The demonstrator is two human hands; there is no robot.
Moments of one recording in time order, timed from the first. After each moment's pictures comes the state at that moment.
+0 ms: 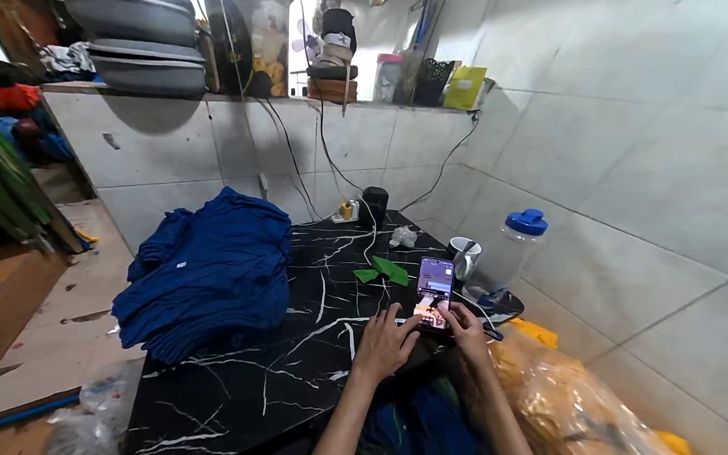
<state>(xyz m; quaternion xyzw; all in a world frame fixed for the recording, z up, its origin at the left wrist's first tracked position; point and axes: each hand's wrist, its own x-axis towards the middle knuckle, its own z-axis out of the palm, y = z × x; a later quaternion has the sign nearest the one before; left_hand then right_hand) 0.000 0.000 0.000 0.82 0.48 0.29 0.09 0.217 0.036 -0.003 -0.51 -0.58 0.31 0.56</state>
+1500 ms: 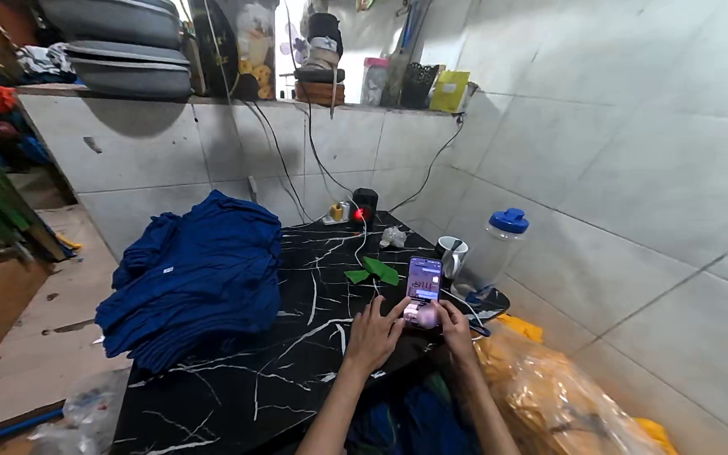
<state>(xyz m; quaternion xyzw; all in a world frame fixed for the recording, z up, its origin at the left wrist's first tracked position) 0.006 0.011 0.001 0.79 0.52 0.31 0.09 0.215 0.038 -0.004 -0.50 -0.56 0.30 0.58</state>
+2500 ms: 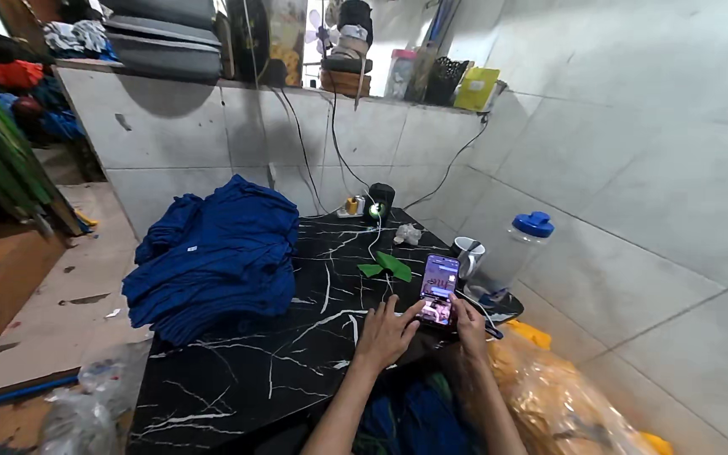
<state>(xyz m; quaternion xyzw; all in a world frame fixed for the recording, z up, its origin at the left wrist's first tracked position) 0.002 0.002 -0.002 0.80 0.51 0.30 0.11 0.209 0.039 0.004 -0.55 -0.54 0.27 0.58</state>
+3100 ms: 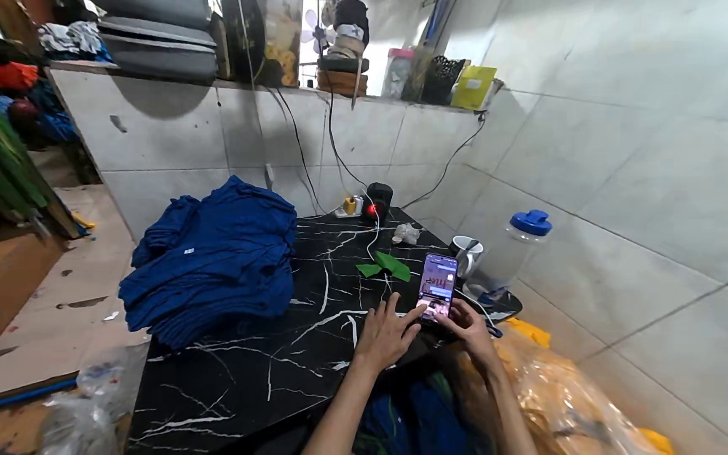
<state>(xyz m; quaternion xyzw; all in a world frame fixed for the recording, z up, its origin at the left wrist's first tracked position) 0.002 0.003 0.000 0.81 0.50 0.28 0.12 0.236 0.033 -0.001 -0.47 -0.62 0.37 0.51</state>
